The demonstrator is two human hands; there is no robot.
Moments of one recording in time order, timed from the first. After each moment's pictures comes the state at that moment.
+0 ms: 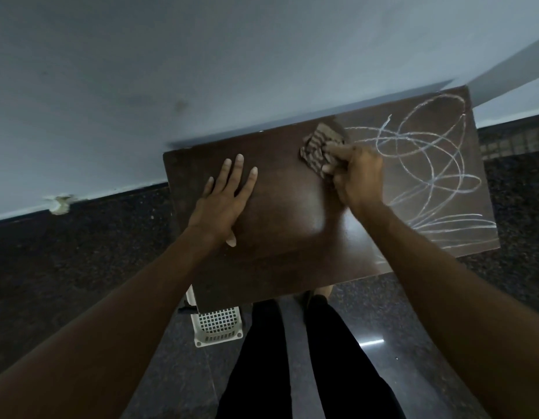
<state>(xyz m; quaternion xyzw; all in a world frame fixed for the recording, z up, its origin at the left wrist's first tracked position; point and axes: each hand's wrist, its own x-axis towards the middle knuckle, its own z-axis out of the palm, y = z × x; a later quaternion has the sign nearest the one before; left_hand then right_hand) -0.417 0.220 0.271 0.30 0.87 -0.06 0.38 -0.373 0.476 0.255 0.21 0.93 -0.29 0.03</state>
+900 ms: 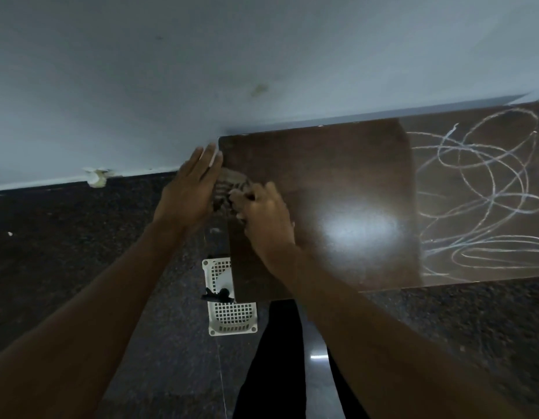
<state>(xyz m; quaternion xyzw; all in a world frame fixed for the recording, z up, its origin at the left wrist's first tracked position) -0.434 0.078 0.260 0.24 0.94 0.10 0.21 -0.361 0.242 0.251 -0.03 0.96 -0.28 0.09</state>
